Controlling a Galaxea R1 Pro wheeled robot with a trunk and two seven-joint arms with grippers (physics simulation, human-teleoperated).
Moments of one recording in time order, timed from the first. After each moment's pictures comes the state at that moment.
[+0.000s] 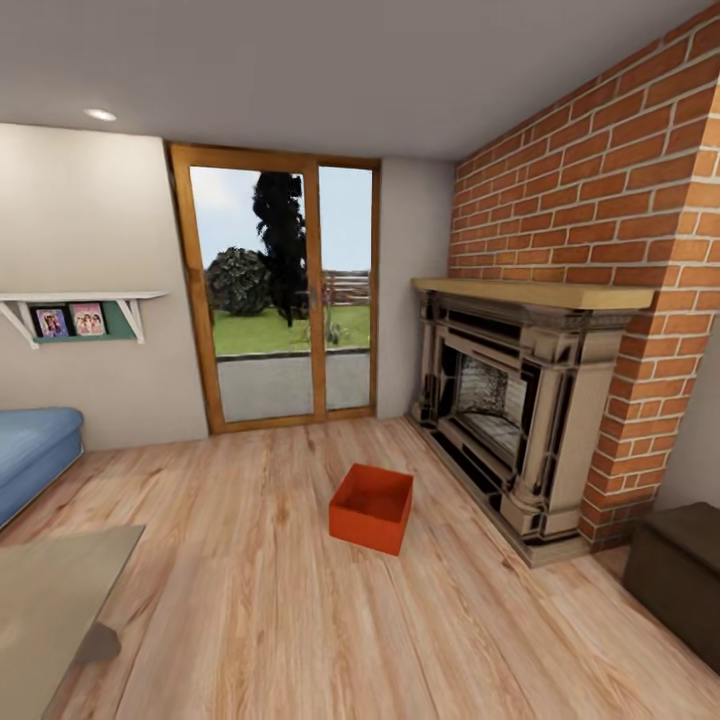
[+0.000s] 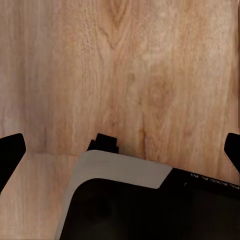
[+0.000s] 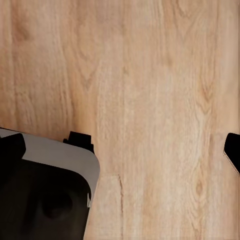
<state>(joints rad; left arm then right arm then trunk) -0.23 0.02 -0.10 0.00 0.39 0.00 0.05 -0.15 -0.01 0.28 0.02 0.01 -0.14 -0.13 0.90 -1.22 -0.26</state>
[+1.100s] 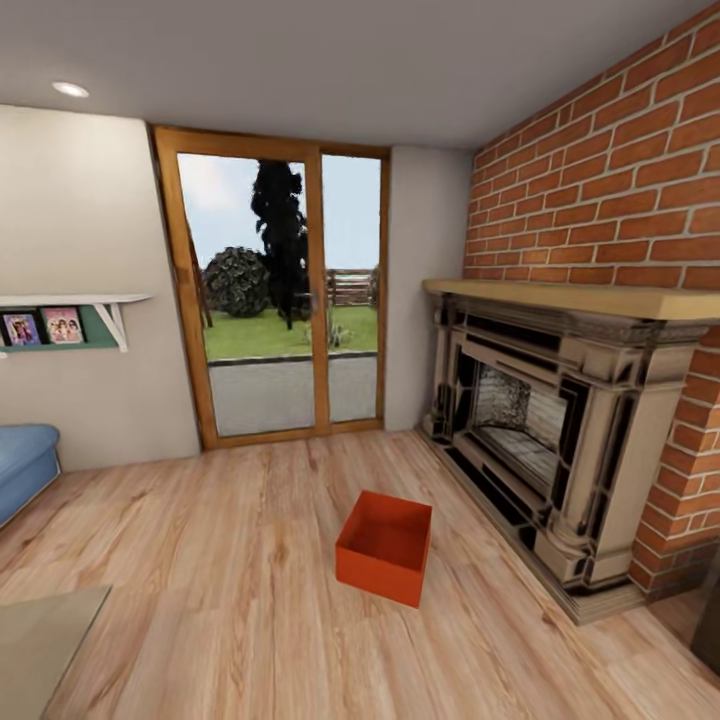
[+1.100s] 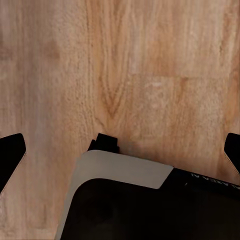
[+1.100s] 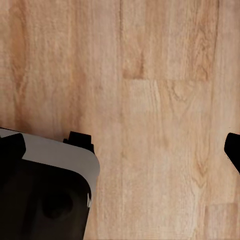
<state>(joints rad) -0.23 0.02 -0.10 0.00 0.39 0.00 0.05 -0.15 -0.01 0.28 0.02 0.01 -0.14 -0.13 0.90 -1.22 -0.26</state>
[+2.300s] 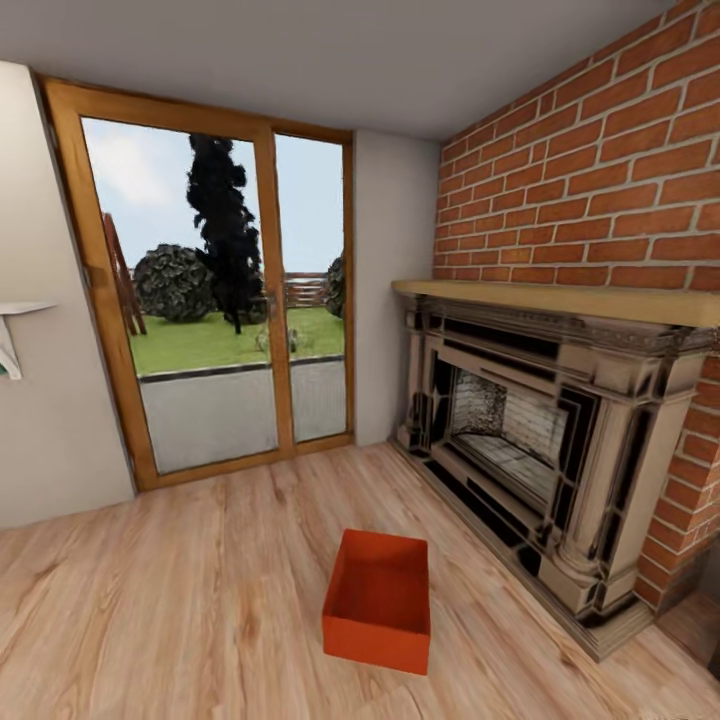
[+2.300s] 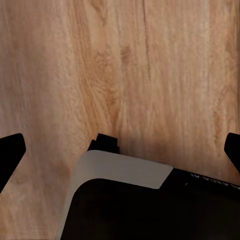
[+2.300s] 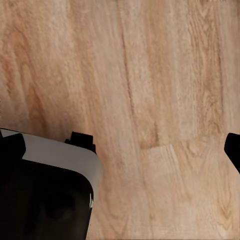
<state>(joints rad) -0.23 0.02 -0.10 0.00 0.39 0.00 0.05 -0.15 -0.01 0.27 0.02 0.01 -0.14 -0.13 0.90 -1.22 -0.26</state>
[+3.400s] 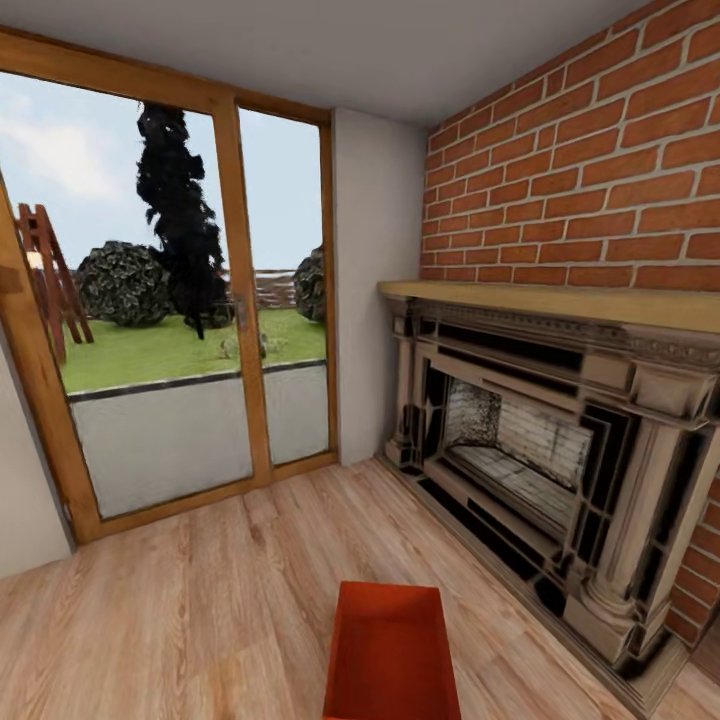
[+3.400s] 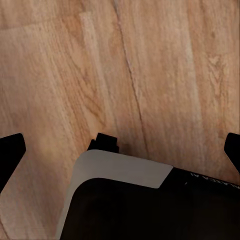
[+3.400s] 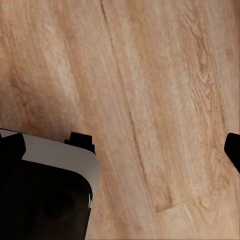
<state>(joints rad) -0.23 0.02 -0.10 0.00 0.39 0.00 0.05 -0.15 -0.01 0.28 0.02 0.01 -0.14 -0.13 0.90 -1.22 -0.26</state>
